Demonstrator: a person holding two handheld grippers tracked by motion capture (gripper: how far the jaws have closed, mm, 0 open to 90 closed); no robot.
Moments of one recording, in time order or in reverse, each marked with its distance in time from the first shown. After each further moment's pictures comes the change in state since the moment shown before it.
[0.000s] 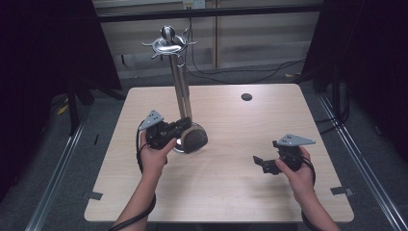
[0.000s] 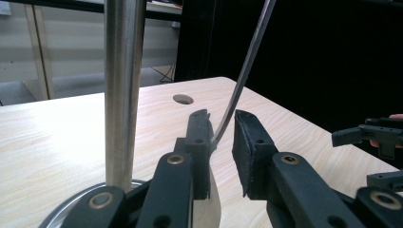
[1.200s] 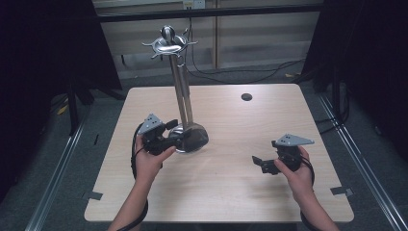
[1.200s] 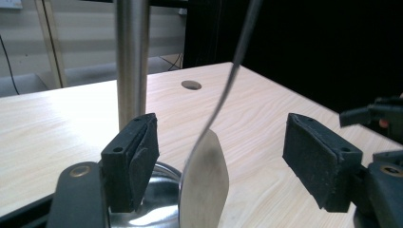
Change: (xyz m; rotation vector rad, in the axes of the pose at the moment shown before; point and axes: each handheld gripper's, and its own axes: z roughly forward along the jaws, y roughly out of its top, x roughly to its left) left arm -0.008 -0.004 -0.012 0.056 0.035 0.057; right arm 0.002 0.001 0.002 0.000 0.001 -0.009
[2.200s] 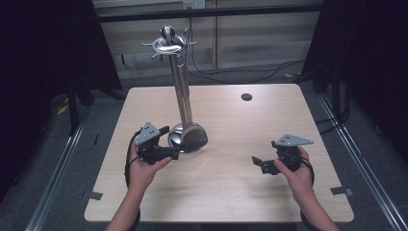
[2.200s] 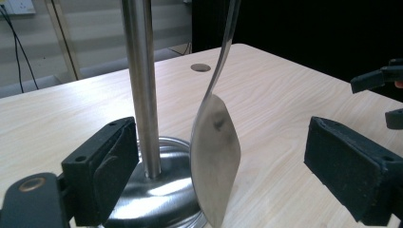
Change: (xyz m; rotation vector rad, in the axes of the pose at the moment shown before) left arm 0.000 -0.018 -0.020 0.043 0.044 0.064; right arm 0.001 -0.001 0.000 0.009 0.001 -0.001
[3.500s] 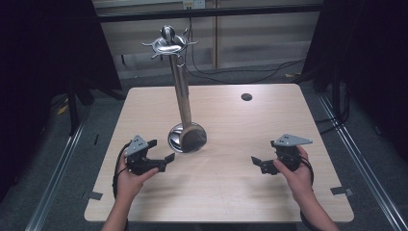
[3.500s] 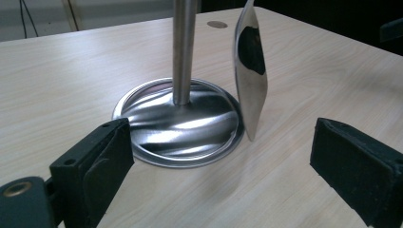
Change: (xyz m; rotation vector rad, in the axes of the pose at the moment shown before) left arm 0.029 -0.050 -0.021 0.089 0.028 -0.027; right arm 0.001 0.001 0.002 0.002 0.005 -0.017
